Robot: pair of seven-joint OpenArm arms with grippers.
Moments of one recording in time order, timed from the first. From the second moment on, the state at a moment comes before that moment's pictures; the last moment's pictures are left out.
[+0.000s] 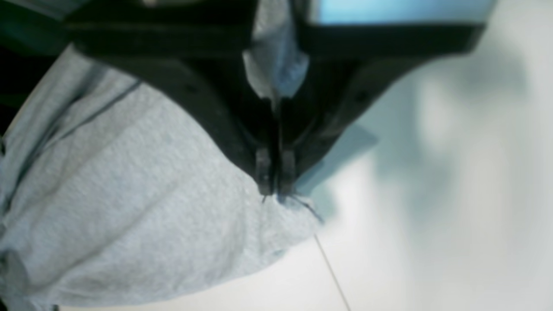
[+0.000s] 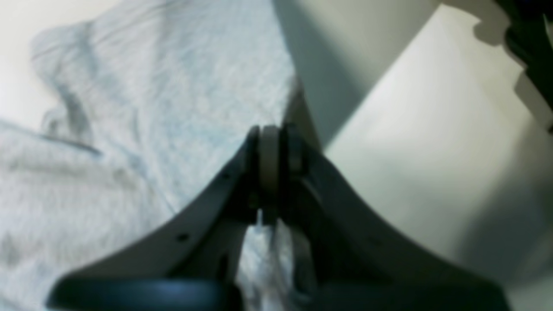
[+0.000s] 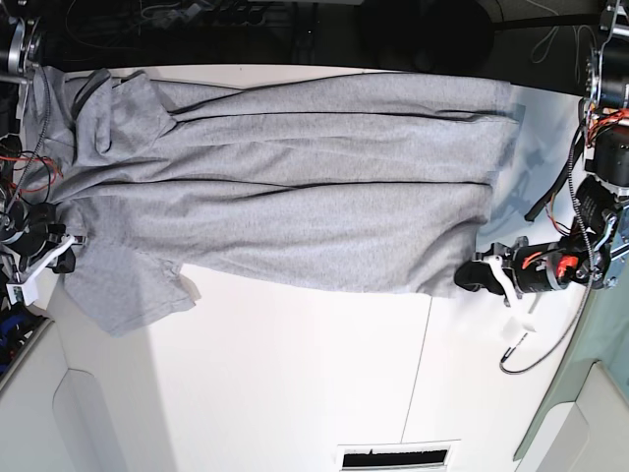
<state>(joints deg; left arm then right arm) -23.0 -31.4 10.8 51.3 -46.3 -39.0 45.6 17.5 26.5 7.9 49.2 16.6 29.1 -27.7</state>
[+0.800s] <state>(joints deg) -1.6 -51.8 11.0 84.9 -63.7 -39.1 61.7 -14.6 27.2 31.6 90.3 40.1 30.6 -44.6</state>
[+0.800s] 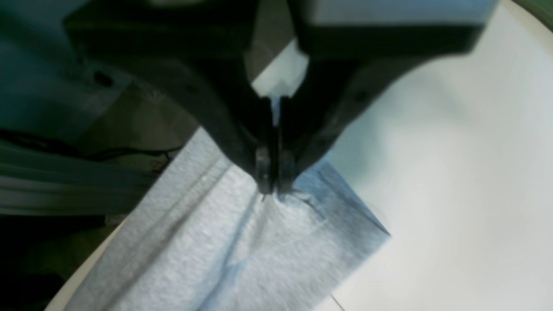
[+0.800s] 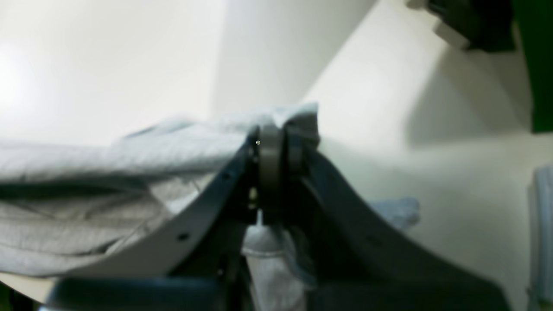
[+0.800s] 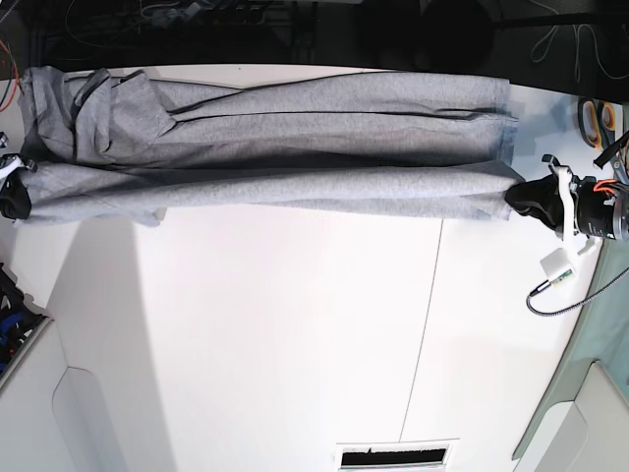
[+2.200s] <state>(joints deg) 9.4 -39.7 -3.0 79.4 -53.8 -39.0 55.3 -25.8 16.6 39.6 95.7 43.7 30.4 -45.9</state>
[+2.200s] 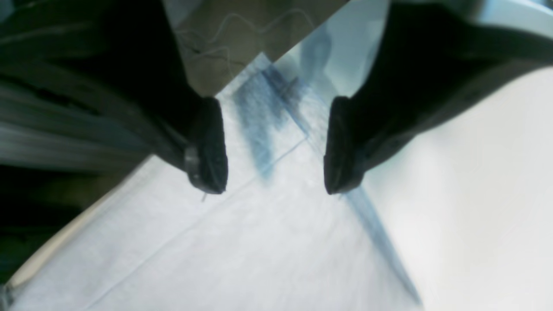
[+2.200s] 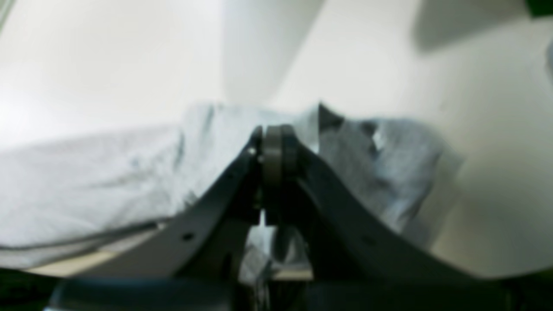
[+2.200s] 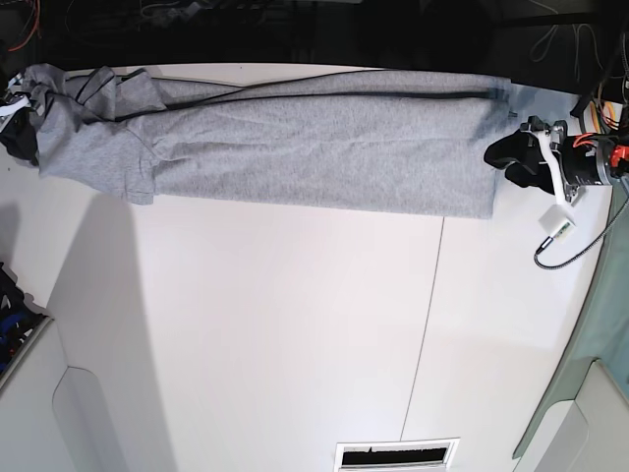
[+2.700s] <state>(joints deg) 9.7 -37.6 -6.9 72.5 -47.7 -35.6 52.2 -20.5 16.6 29.1 80.4 39.7 30.3 -44.7</state>
